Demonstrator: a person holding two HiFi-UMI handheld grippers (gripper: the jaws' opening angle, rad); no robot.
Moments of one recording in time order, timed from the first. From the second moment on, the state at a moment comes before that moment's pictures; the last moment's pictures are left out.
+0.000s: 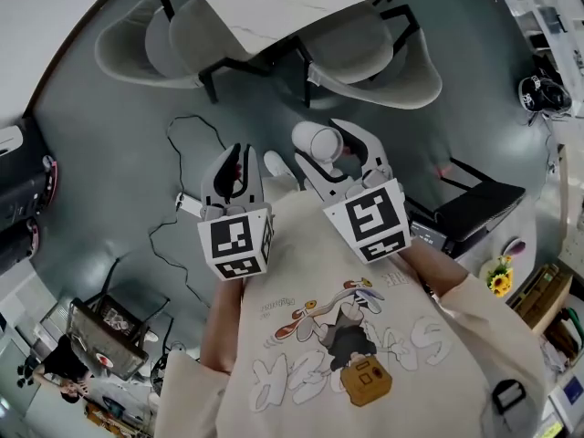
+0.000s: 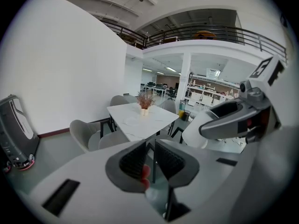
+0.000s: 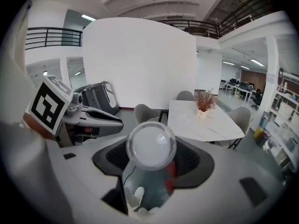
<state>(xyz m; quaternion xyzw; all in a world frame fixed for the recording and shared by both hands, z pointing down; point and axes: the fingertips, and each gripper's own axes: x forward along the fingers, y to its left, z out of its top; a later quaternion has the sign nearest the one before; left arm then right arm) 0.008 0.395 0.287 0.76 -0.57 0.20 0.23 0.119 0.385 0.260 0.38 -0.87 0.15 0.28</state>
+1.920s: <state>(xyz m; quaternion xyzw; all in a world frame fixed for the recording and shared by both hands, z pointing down) -0.034 0.120 0.281 0.77 -0.57 0.20 0.22 0.069 0.112 0.273 0.39 -0.87 0.16 0.26</state>
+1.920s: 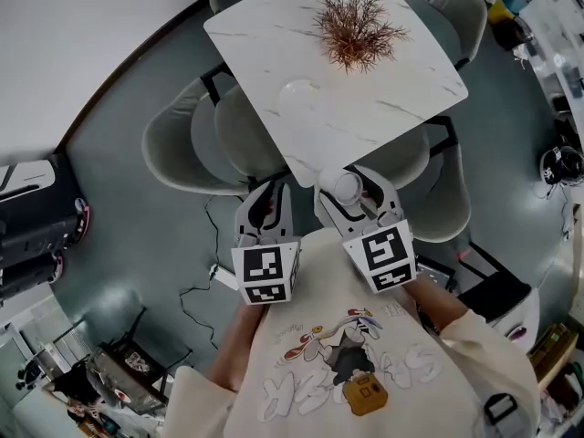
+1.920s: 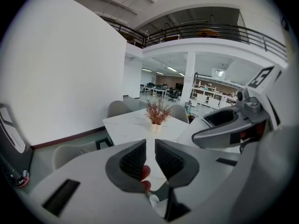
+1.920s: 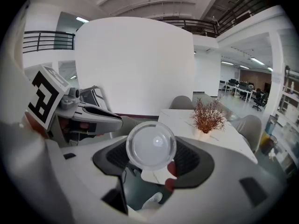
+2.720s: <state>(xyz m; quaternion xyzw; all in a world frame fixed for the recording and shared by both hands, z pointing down) -0.010 0.052 0.287 0.74 -0.59 0.21 0.24 0.074 0.043 0.296 0.33 -0.89 0.18 0.27</state>
